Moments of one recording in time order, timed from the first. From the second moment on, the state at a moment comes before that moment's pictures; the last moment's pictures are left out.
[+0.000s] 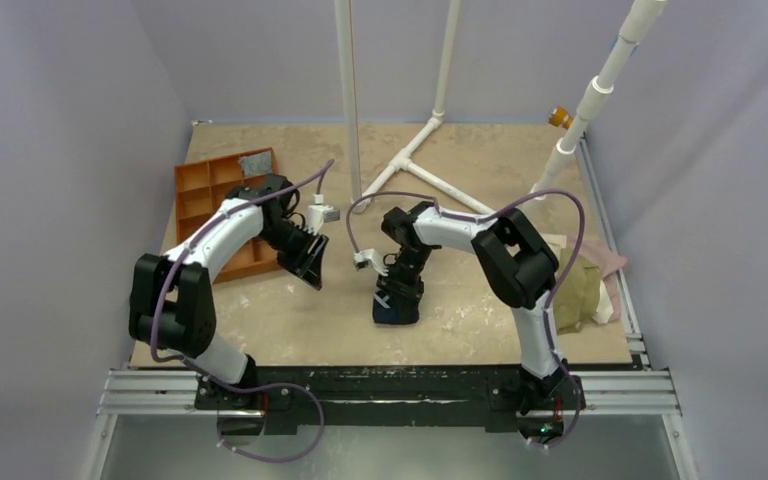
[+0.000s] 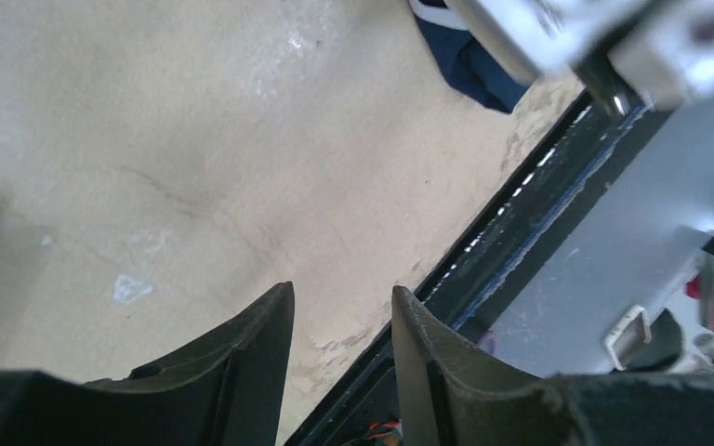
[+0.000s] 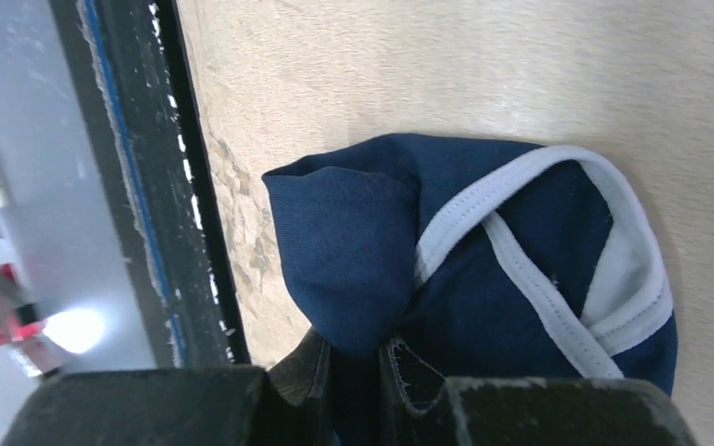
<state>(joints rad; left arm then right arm) -0.24 1.61 1.15 -1.06 0.62 0.36 0.74 2.04 1.35 -1.00 -0.65 -0.67</state>
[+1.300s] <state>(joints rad) -0.82 1.57 1.02 -0.54 0.41 0.44 0.59 2.43 1.72 -1.42 -0.93 -0.80</state>
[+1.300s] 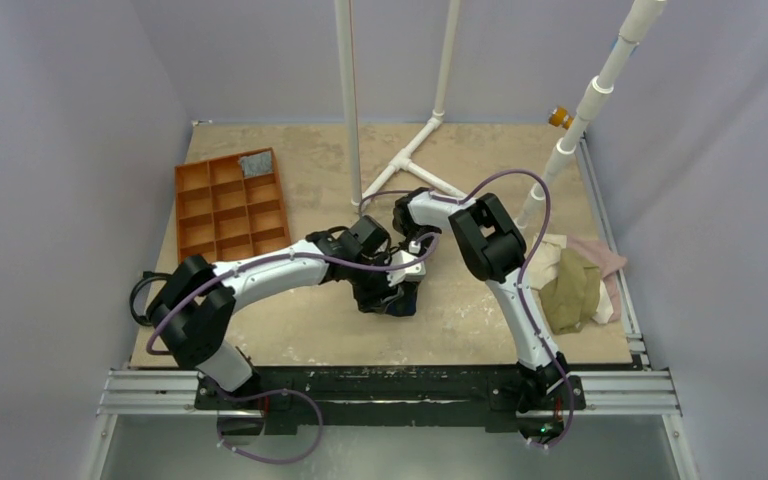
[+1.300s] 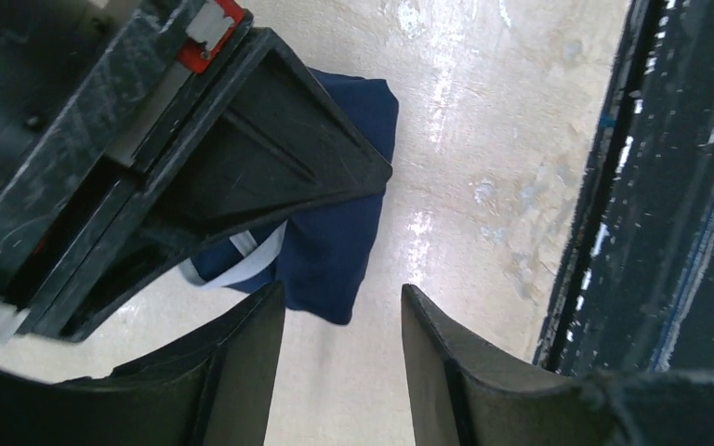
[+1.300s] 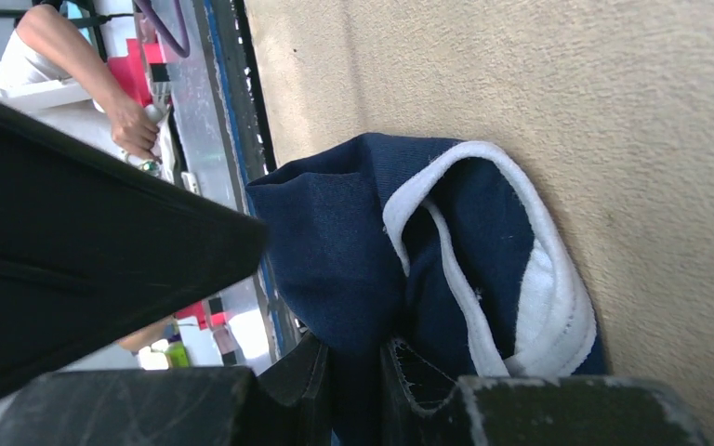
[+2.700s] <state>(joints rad) -0.91 1.76 1.07 -0.45 0.31 0.40 0.58 2.43 1.72 -1.45 -0.91 -0.80</state>
